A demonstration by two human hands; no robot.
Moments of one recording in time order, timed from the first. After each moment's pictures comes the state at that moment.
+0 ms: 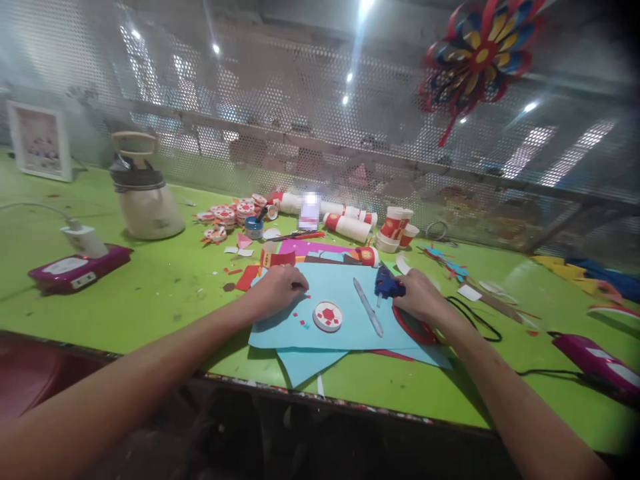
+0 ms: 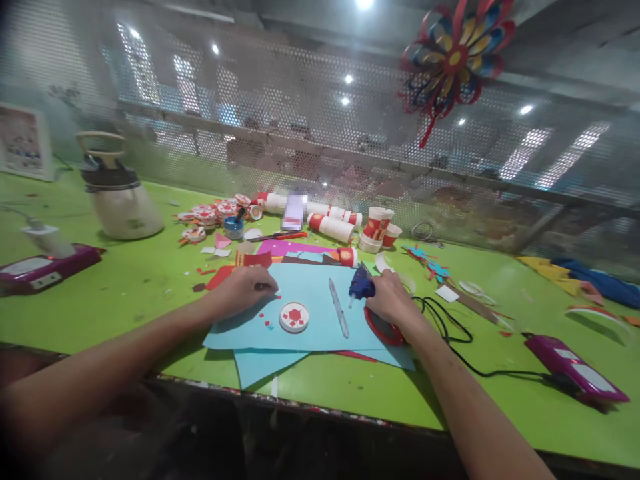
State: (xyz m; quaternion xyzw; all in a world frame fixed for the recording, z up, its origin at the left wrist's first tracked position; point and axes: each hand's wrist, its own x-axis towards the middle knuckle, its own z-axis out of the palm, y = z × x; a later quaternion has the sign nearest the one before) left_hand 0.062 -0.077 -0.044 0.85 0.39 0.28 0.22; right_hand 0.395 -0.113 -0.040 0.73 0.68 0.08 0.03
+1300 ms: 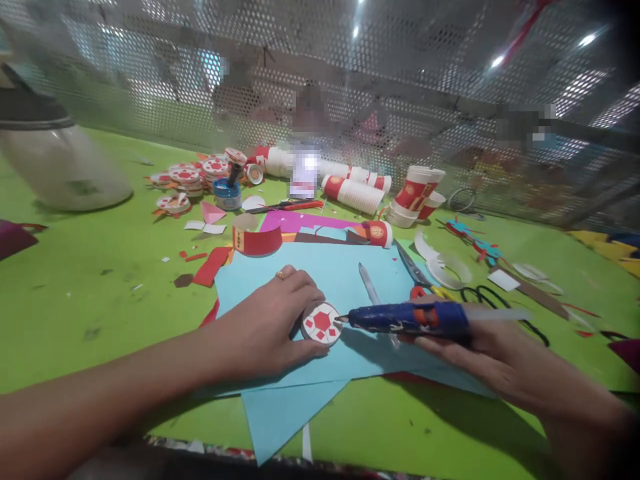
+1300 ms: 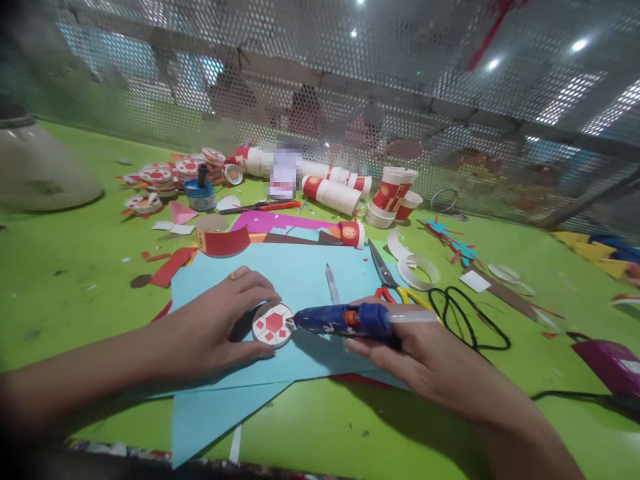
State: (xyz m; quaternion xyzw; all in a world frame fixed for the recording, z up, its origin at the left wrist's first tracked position) left_hand 0.083 -0.104 -0.041 0.93 0.28 0.15 0.20; right_hand 0.361 -0.179 0.003 0.57 0.79 -0.17 -0.17
